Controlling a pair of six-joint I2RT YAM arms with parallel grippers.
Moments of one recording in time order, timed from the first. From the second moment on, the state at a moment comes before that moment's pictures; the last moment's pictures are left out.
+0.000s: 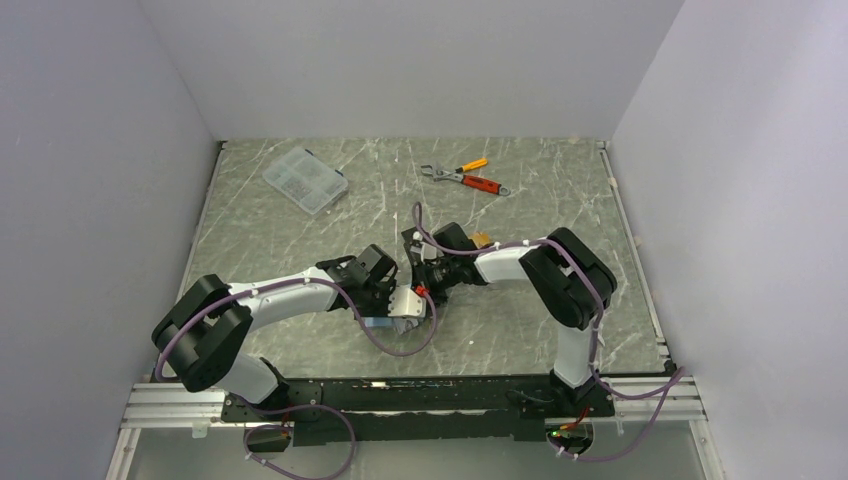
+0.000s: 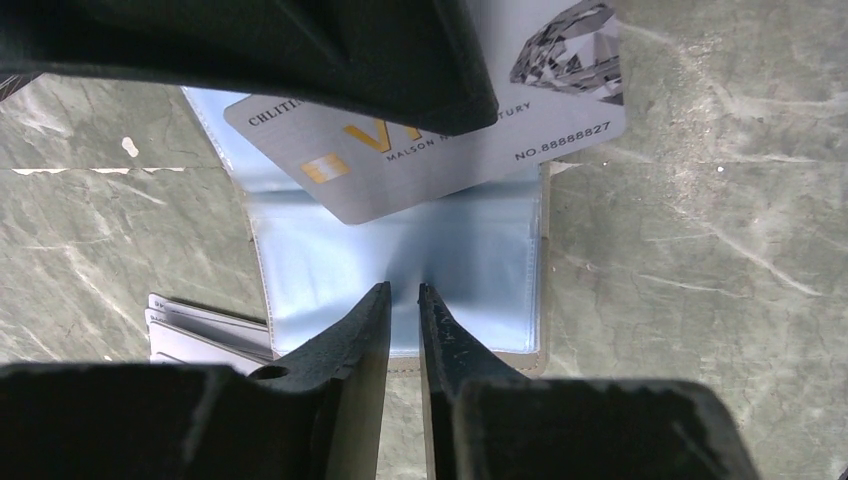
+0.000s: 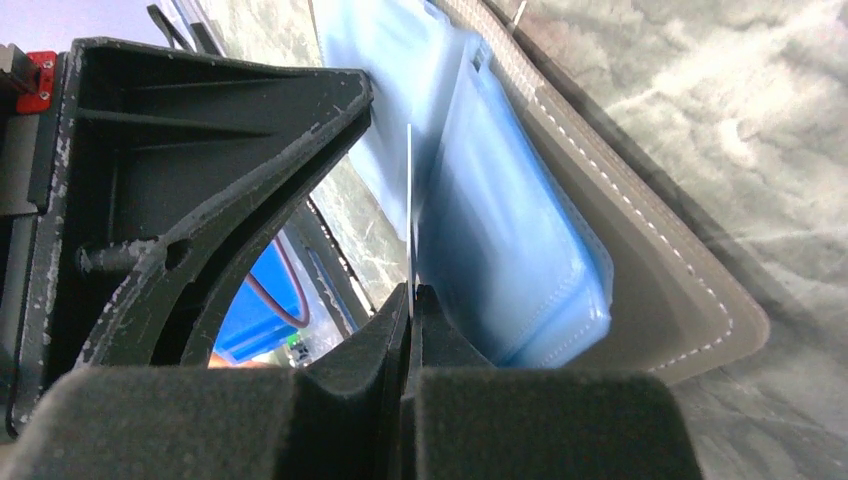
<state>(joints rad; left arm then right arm) -0.79 1.47 0.76 -0.42 0.13 0.85 0.68 1.90 0.91 0.02 -0.84 0.63</state>
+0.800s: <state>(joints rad) -0.79 1.47 0.76 -0.43 0.13 0.86 0.68 1.96 0.97 0.05 -0.78 0.68</state>
